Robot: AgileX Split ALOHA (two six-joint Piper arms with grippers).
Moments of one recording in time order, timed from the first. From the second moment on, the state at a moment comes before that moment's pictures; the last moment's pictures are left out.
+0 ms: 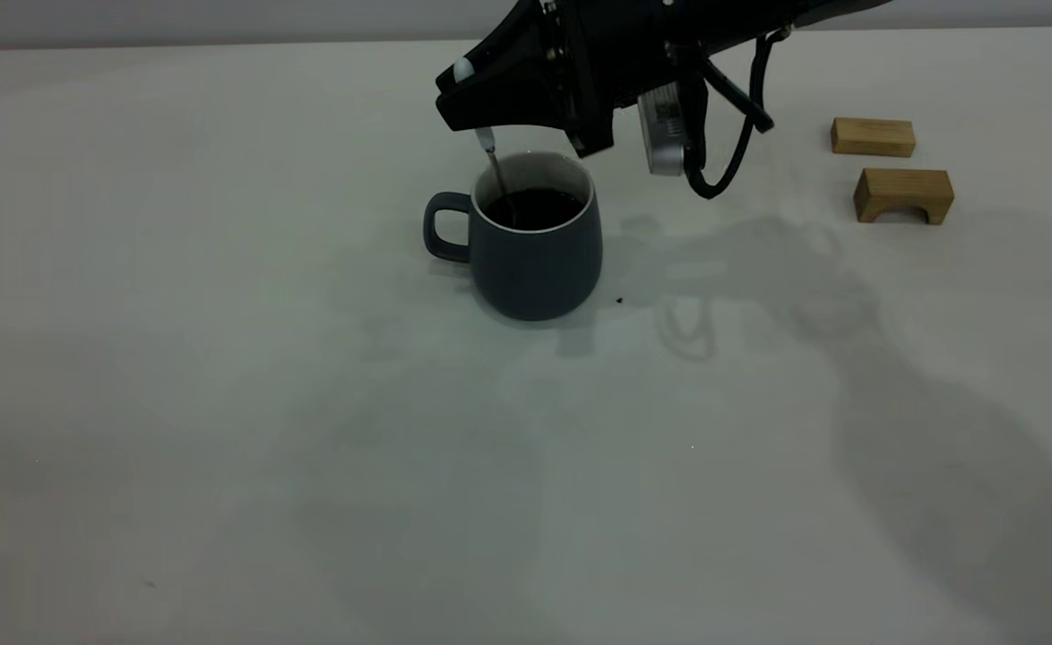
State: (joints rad) left arm -0.02 -0.02 -0.49 0.03 1.13 -0.03; right arm 0.32 2.48 -1.57 1.58 0.99 0.57
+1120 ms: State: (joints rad) left arm -0.02 -0.02 -0.49 0.03 1.13 -0.03; right arm 0.31 2.50 -1.57 1.58 1.01 0.59
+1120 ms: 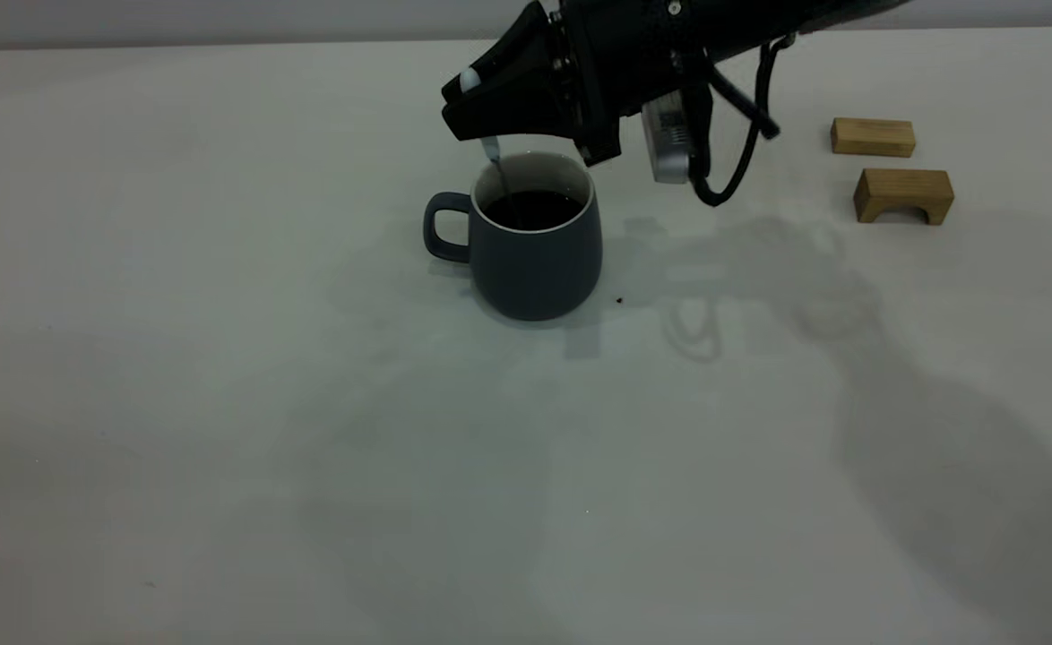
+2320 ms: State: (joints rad) left arm -0.02 -0.02 -0.49 0.03 1.13 -0.03; right arm 0.27 2.53 -1.58 1.32 1.06 0.41
